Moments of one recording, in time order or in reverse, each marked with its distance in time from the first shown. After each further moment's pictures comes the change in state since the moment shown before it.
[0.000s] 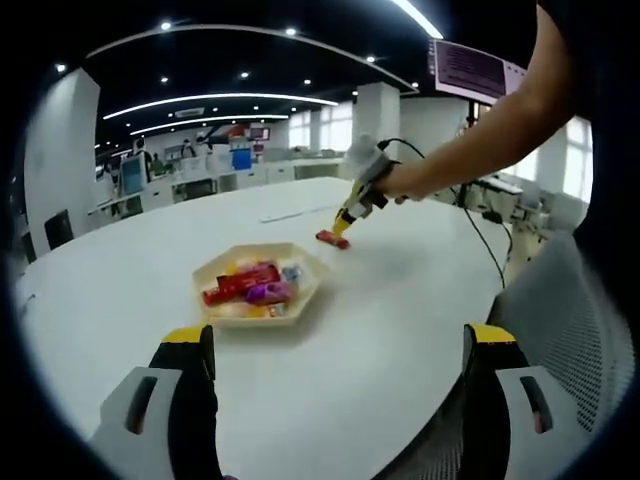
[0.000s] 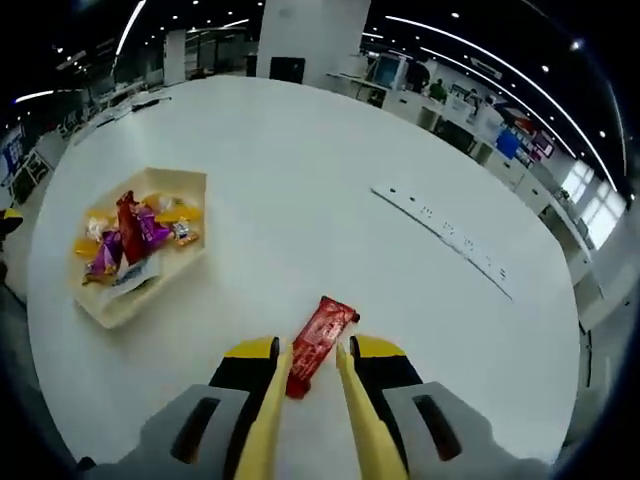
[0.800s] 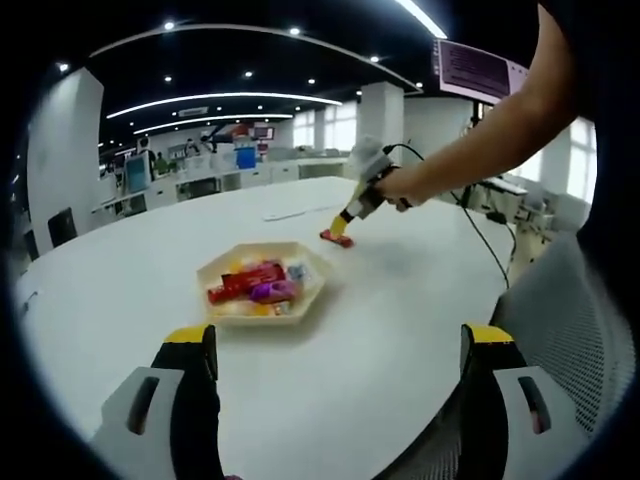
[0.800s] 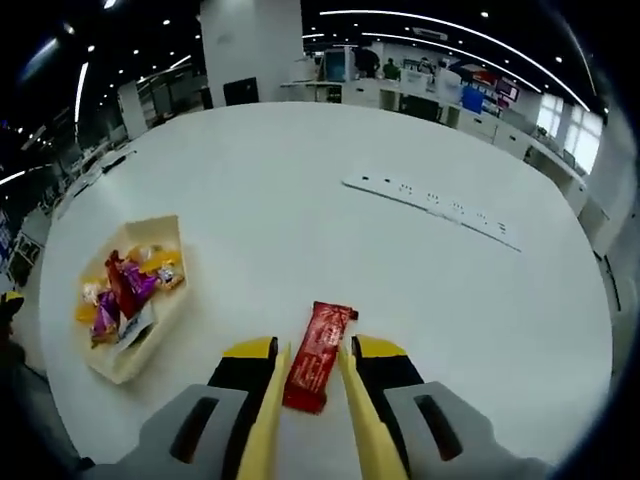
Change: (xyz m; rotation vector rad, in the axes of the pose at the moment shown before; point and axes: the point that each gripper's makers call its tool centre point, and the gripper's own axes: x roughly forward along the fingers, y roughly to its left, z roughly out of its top) left arm -0.001 0.004 0.000 -0.005 0.001 0.019; right arm 0.019 0.005 0.002 0.230 -0.018 0.002
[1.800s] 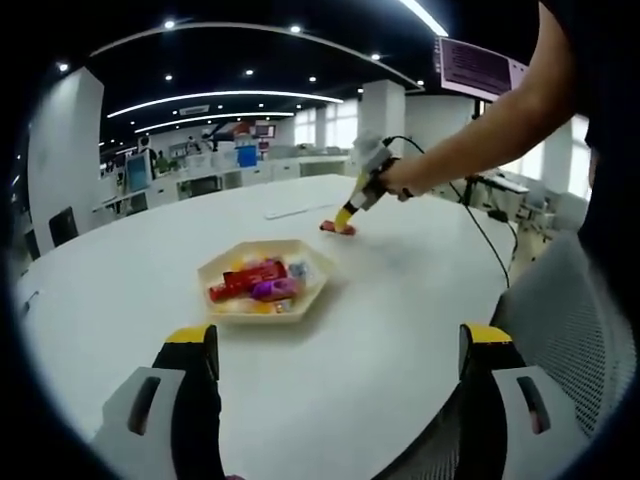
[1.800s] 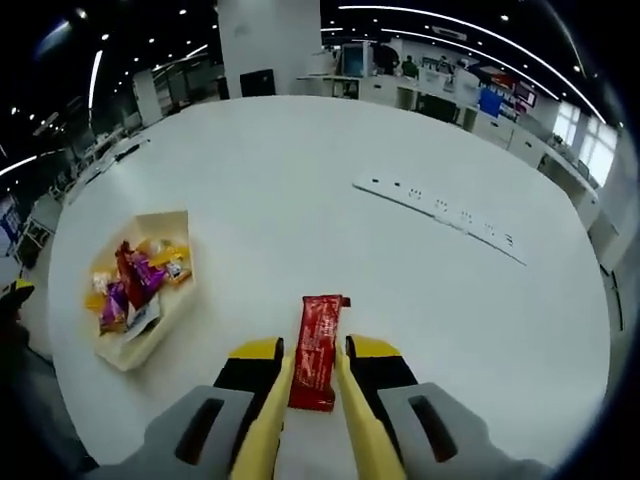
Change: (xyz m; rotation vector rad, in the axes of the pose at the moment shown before) left arm 0.000 0.001 -0.002 -0.003 0.009 0.003; right arm -0.015 -0.003 0.017 -0.045 -0.004 0.062
